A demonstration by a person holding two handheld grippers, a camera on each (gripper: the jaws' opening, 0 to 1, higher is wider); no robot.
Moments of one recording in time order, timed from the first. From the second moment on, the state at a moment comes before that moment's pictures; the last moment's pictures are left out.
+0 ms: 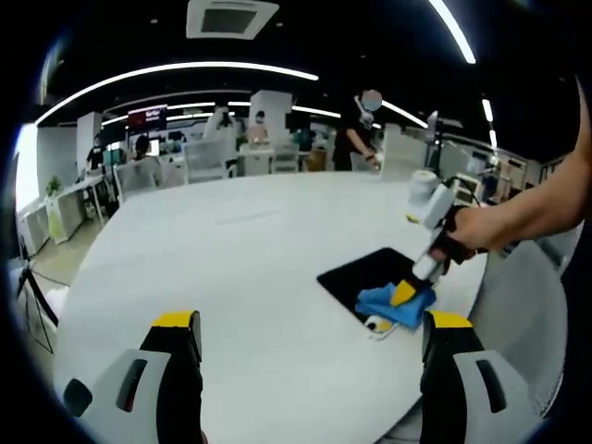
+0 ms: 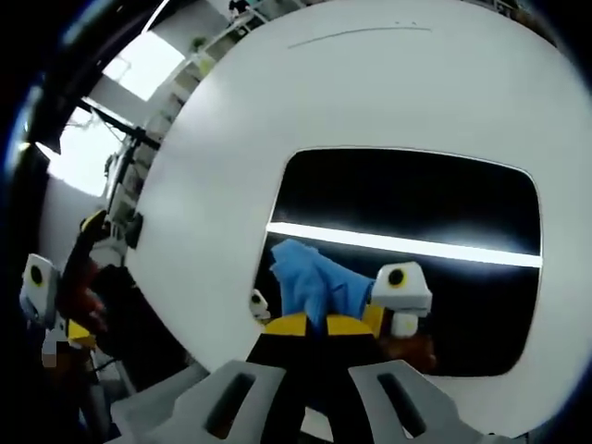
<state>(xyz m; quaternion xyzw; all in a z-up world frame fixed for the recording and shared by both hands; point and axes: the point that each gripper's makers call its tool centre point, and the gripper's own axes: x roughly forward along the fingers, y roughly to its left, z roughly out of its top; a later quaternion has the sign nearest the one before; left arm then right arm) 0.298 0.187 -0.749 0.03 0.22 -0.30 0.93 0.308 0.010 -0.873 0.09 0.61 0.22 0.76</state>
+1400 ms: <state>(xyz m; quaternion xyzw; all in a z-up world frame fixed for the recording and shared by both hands) 0.306 0.191 -0.754 0.02 0.22 -0.30 0.93 0.292 0.013 -0.870 0.09 0.61 0.23 0.75</state>
